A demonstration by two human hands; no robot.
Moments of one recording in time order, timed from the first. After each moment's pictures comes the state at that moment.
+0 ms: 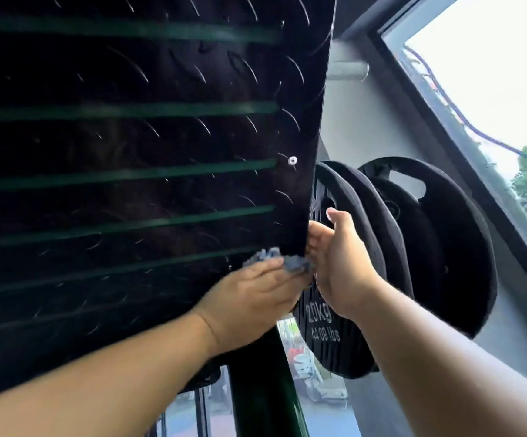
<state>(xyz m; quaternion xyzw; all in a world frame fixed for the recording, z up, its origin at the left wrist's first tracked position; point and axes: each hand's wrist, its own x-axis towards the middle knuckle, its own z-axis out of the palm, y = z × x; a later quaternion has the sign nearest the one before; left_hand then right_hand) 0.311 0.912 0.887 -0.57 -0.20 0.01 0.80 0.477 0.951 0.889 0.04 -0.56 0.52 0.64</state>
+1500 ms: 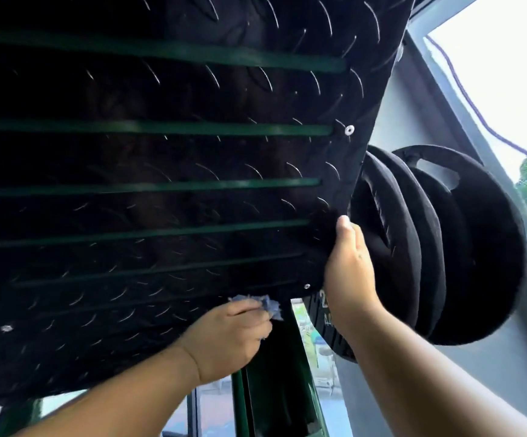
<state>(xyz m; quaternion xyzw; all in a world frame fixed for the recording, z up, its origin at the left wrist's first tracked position) 0.214 0.932 0.828 -0.64 -0.25 0.09 0.72 0.423 0.940 0.849 -0.09 -0.51 0.31 0.80</state>
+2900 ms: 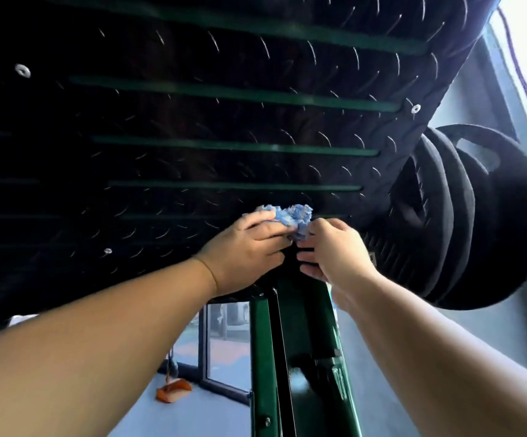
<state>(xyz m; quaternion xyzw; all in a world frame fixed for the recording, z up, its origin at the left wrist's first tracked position) 0.212 0.844 0.855 -0.64 -0.26 -0.04 0.72 0.378 0.864 0.833 -0.21 -0.58 0.45 0.65</state>
